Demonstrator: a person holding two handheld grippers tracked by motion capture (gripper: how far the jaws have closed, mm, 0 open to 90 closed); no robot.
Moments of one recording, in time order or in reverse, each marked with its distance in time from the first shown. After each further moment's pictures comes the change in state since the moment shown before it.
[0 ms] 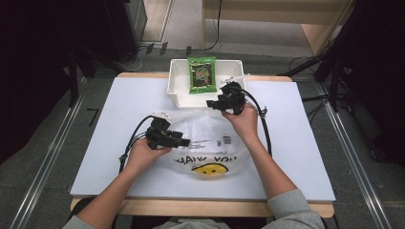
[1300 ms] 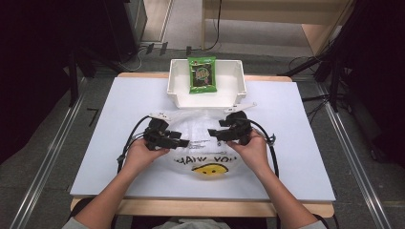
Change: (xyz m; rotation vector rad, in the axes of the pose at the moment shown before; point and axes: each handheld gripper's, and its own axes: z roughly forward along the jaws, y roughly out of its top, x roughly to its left) left arm -0.006 -0.001 -0.010 -0.004 -0.001 0.026; right arm 0.042 -0.072 -0.043 0.020 0.089 -0.094
